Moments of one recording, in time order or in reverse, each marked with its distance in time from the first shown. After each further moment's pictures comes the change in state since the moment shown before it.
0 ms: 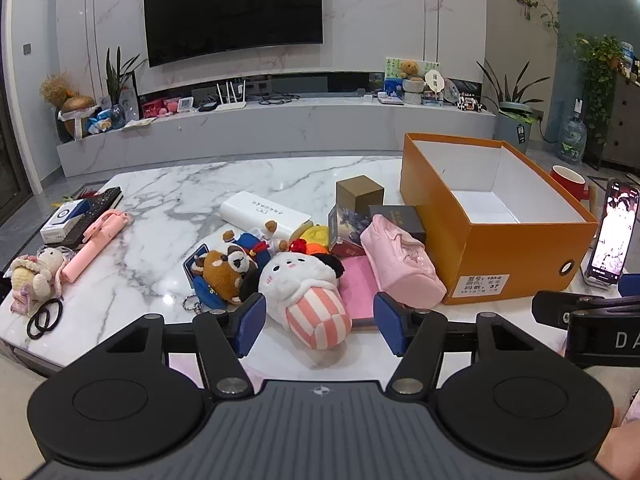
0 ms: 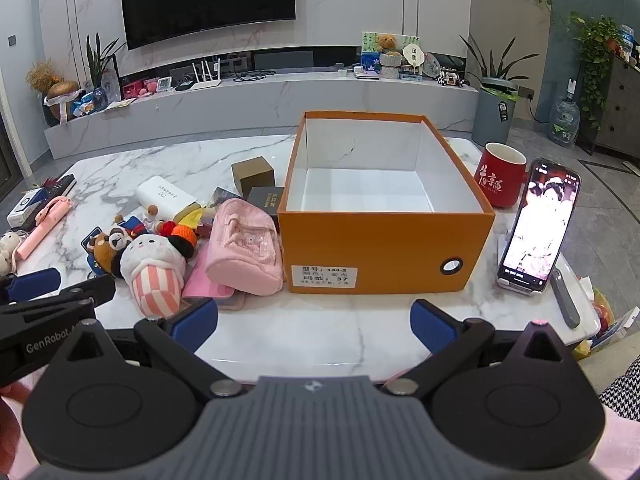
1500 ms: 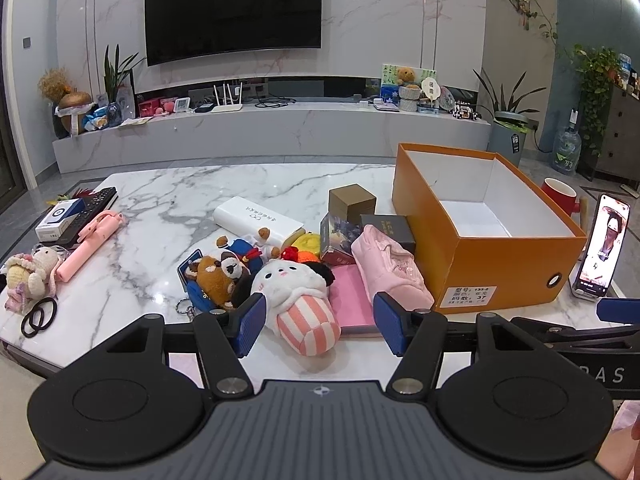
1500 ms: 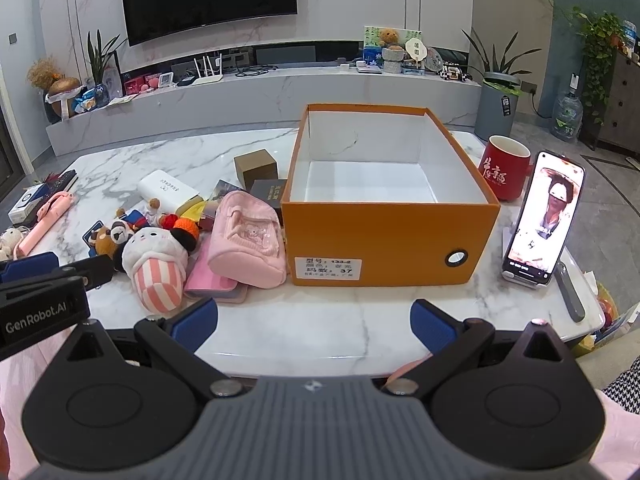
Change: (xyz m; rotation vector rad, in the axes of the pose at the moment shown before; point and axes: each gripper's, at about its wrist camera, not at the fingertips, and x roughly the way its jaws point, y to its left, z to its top) left arm -0.005 -0.002 0.005 -0.023 -0.005 -0.019; right arm 0.004 -0.001 -0.005 -0.003 0.017 0.014
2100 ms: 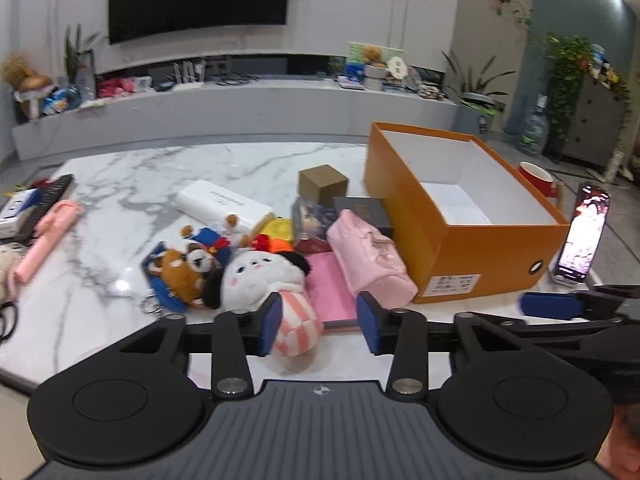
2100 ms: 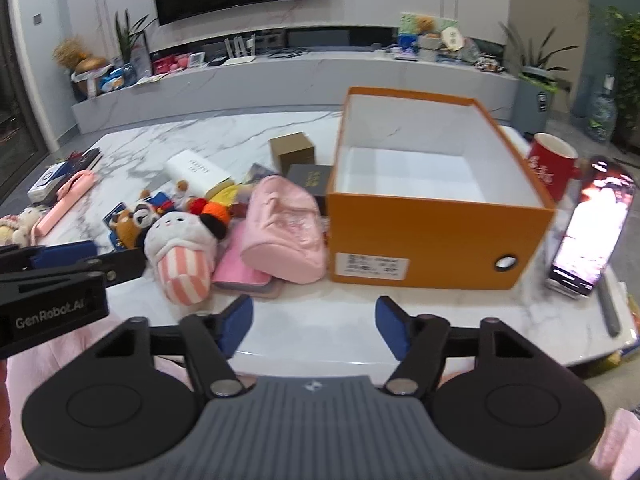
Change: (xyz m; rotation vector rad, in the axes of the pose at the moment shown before) left arm 0.032 0.017 0.009 0.011 0.079 -0.147; right arm 0.029 0.021 0.010 -0.053 0.056 0.095
